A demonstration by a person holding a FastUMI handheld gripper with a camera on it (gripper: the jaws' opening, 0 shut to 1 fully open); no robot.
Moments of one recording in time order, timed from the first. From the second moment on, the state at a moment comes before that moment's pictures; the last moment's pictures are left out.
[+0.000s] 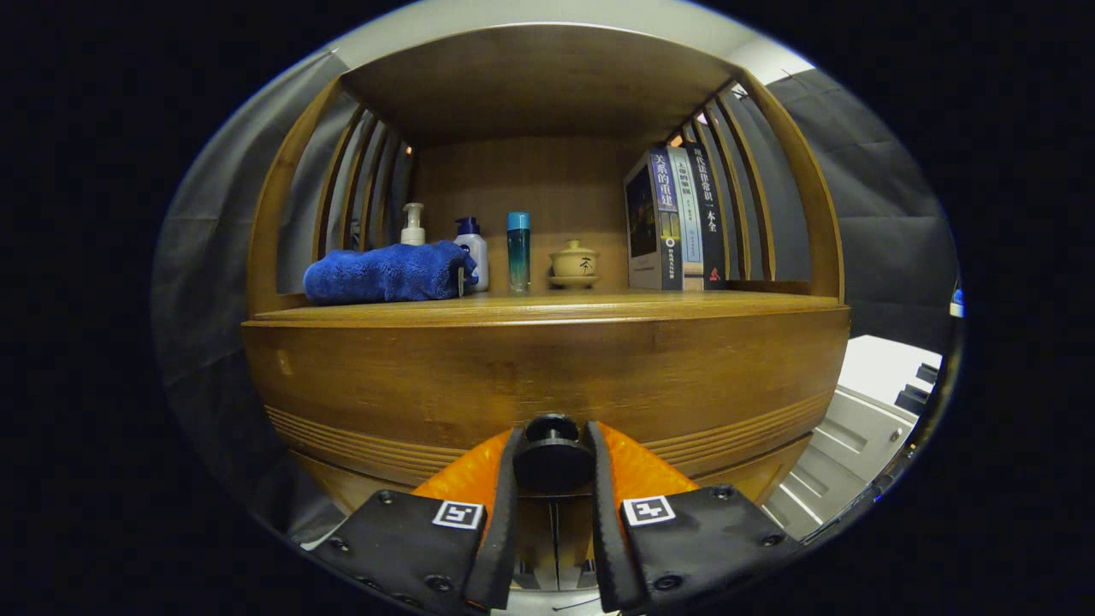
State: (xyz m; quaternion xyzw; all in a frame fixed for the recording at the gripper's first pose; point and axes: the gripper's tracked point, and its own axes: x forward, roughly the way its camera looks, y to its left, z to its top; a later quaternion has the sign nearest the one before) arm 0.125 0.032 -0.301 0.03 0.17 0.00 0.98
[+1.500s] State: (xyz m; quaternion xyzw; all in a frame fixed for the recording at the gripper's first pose) arm 0.001 0.026 -0.267 0.02 0.17 0.01 0.98
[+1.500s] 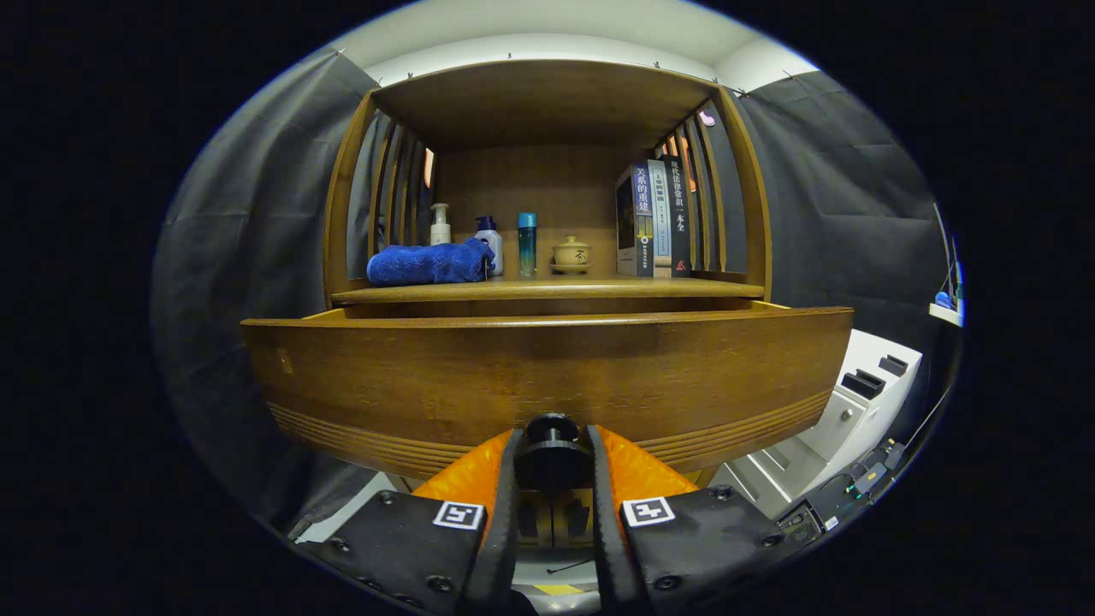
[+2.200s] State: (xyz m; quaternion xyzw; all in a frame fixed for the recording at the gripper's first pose) arm -0.013 0.025 -0.270 0.02 0.18 0.00 0.98
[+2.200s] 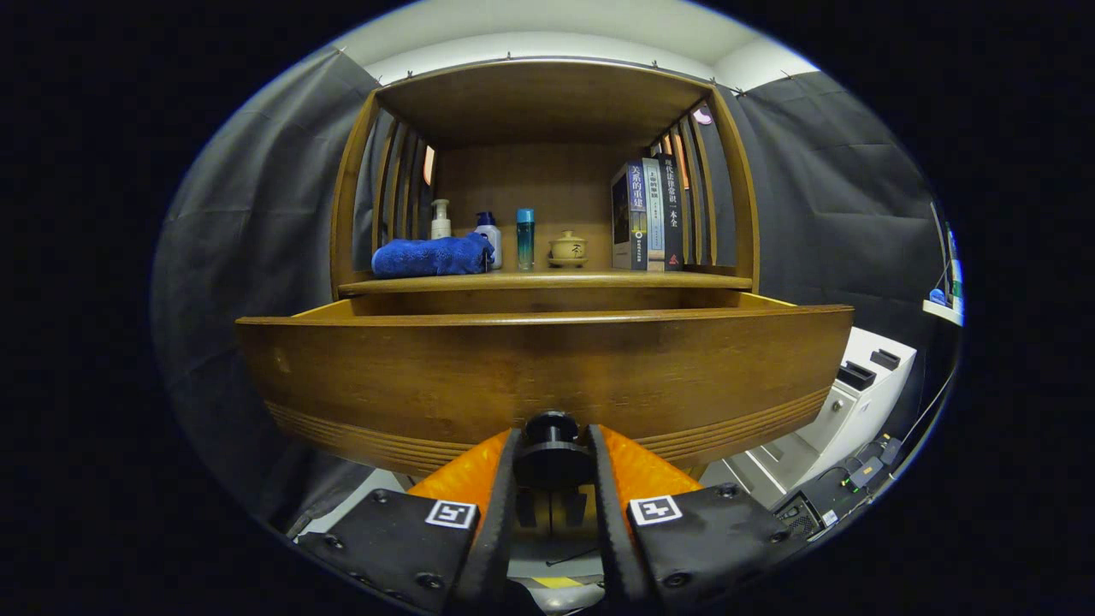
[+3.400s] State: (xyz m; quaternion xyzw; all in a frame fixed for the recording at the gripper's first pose) arm 0.121 0.031 -0.092 0.00 0.20 0.10 0.97
